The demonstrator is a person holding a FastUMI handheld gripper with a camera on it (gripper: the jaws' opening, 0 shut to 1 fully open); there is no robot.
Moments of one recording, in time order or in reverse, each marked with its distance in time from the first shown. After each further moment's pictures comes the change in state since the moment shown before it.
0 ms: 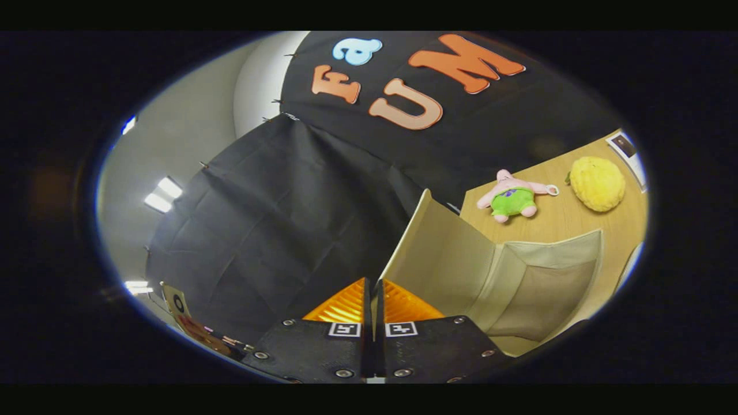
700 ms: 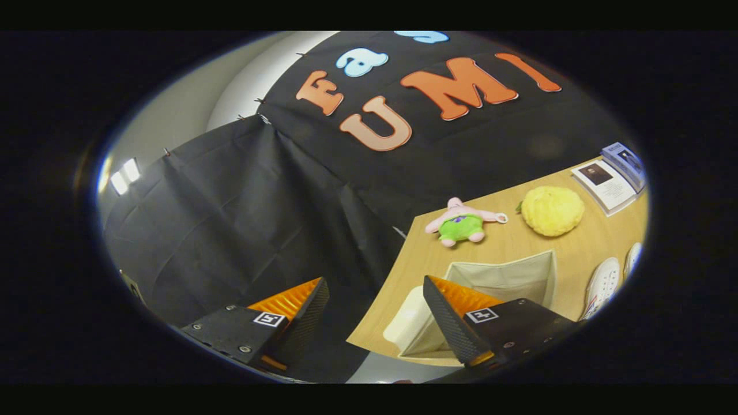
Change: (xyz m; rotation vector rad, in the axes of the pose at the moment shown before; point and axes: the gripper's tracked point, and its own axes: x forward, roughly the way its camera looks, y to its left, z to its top) arm -0.010 -0.067 0.026 -0.132 -0.163 -0.310
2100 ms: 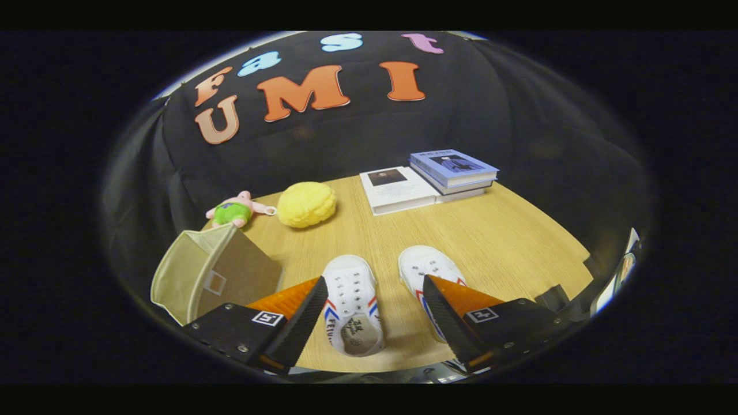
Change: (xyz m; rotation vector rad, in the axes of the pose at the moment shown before) arm -0.160 -0.365 -0.071 -0.123 0.007 -0.776
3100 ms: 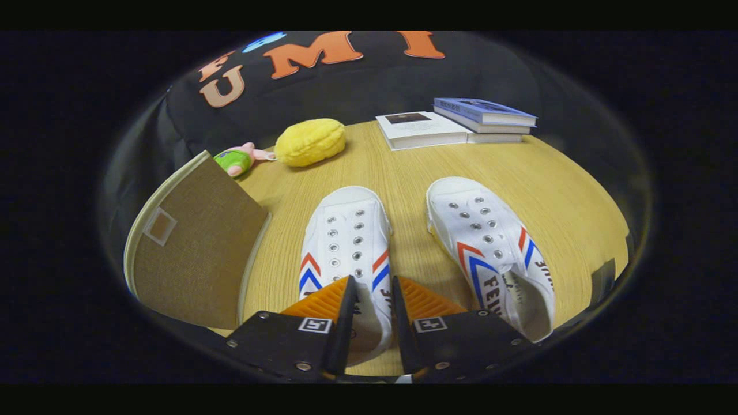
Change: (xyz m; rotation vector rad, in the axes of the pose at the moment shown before) arm 0.053 0.029 -0.081 -0.013 0.225 0.134
